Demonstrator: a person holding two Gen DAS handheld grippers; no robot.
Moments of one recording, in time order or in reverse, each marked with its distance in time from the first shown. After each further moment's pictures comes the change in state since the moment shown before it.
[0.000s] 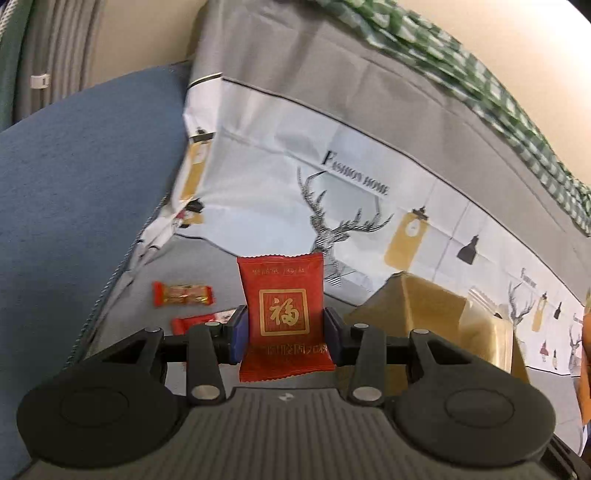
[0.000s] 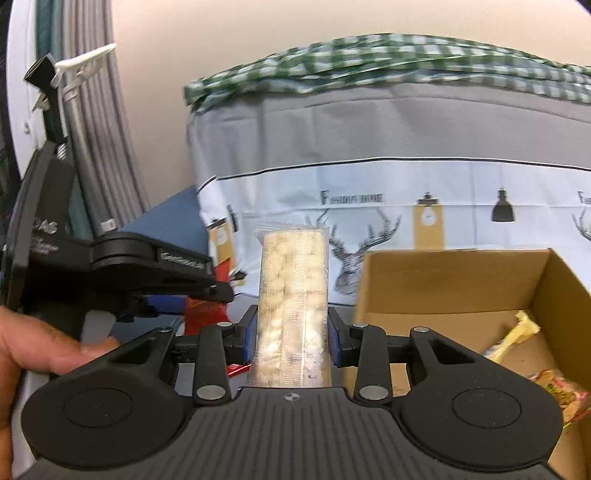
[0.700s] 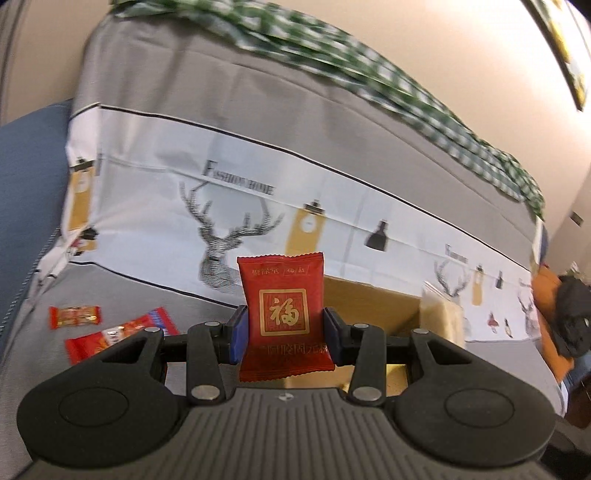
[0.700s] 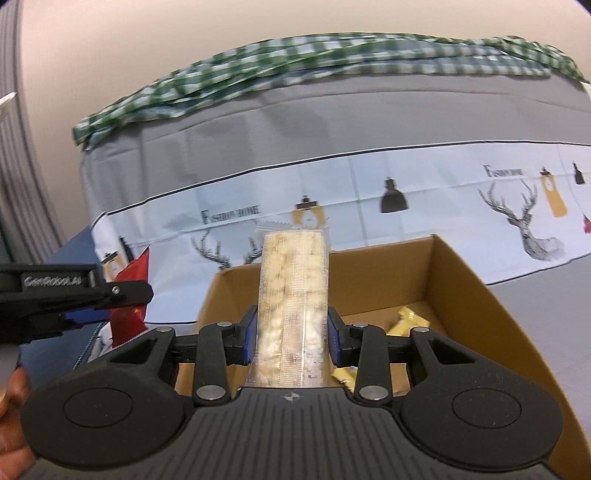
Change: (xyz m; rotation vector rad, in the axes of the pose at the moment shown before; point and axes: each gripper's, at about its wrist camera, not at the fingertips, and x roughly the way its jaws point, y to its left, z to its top) left arm -0.002 -0.083 -0.030 0.161 -0.069 -0.225; right arm -0.012 -0.102 0.000 0.146 -0.037 -0.220
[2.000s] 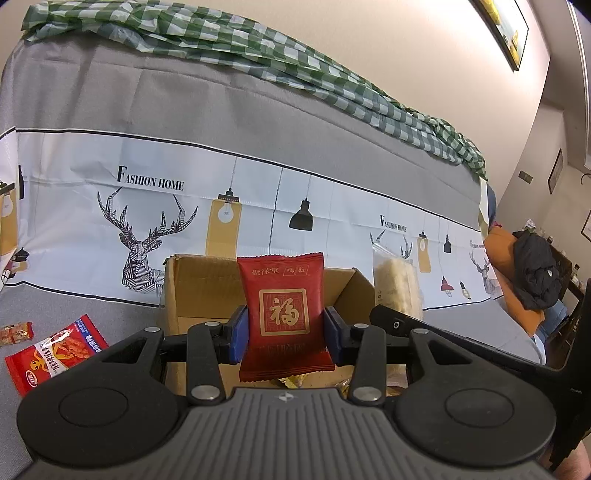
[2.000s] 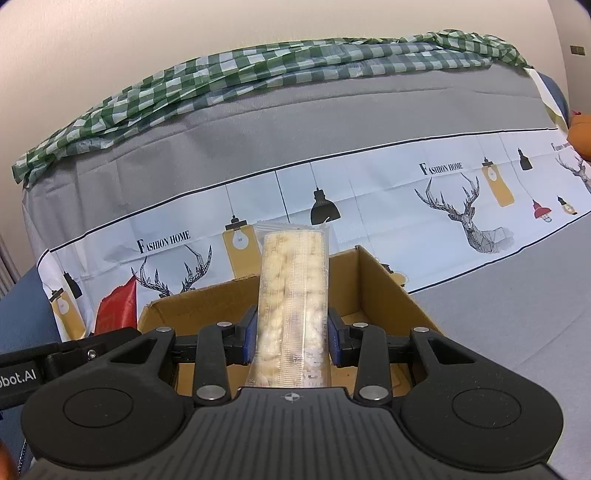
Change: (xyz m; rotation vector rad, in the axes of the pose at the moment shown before) left arm 0.005 -0.055 -0.024 0.144 0.001 -0.159; right arm -0.001 -0.041 0.010 0.099 -0.039 -0.151
